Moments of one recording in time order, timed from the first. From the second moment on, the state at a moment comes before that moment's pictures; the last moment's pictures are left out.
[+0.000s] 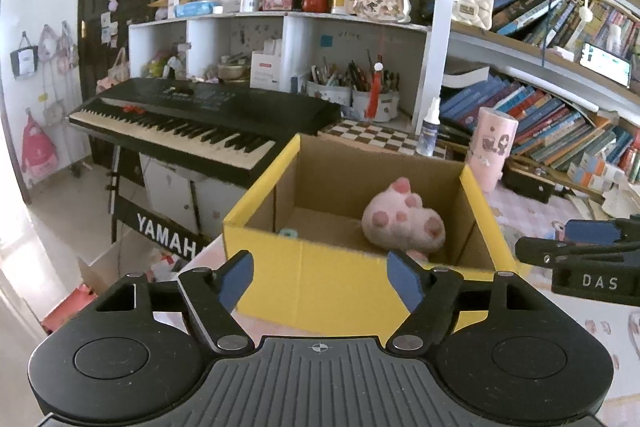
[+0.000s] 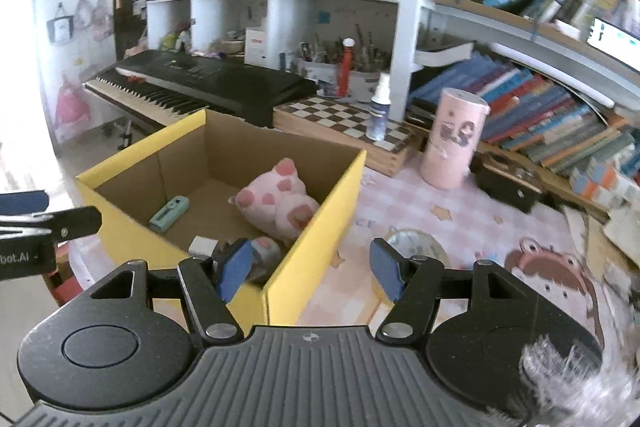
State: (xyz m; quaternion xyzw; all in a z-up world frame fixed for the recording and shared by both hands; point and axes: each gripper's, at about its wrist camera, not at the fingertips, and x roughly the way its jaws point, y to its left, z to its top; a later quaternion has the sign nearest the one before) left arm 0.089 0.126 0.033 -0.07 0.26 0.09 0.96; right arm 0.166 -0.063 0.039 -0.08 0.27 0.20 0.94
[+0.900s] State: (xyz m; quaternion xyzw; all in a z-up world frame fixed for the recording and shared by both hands) left arm 0.000 0.113 0.012 -0.05 0.29 0.09 0.95; right arm 0.035 -0.065 0.003 -0.04 0.27 0.13 0.95
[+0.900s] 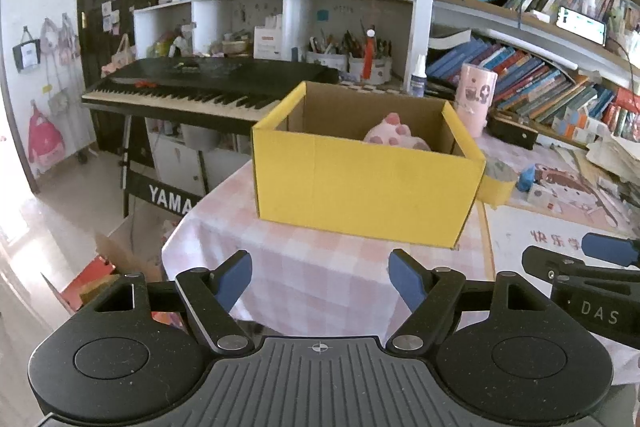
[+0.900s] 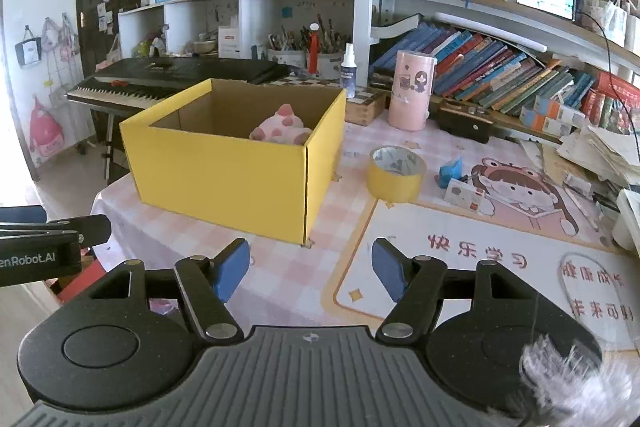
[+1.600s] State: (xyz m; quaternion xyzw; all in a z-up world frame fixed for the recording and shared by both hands) left arm -0.014 0.080 -0.002 -0.03 0.31 0.03 0.95; right arm 0.007 -0.096 -0.011 -0.02 0.30 0.08 0.95
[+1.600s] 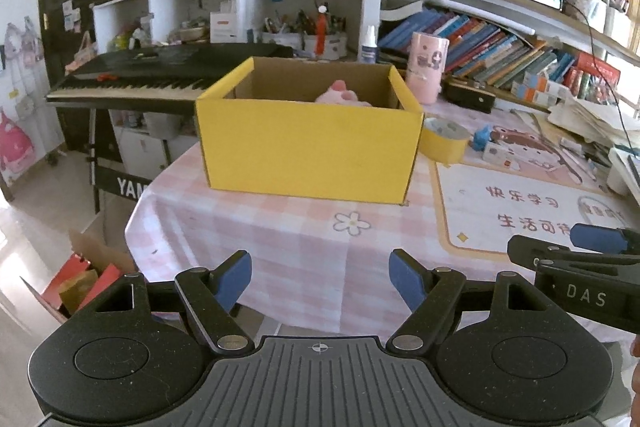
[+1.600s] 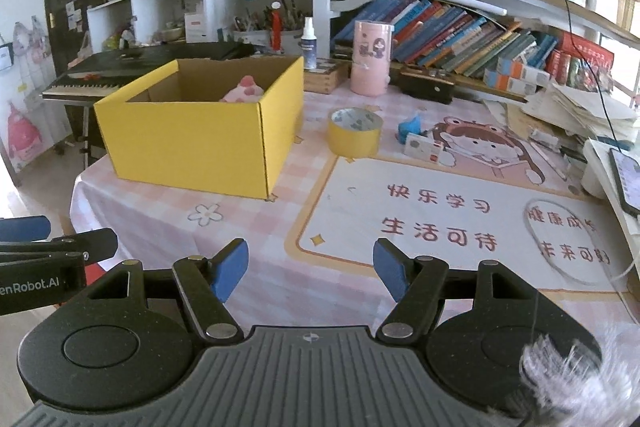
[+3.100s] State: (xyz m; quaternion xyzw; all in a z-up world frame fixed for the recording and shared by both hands) left arm 0.086 -0.043 -0.008 0.02 0.33 -0.09 0.94; right arm 0.069 -0.214 -0.021 0.02 0.33 -0.02 0.94
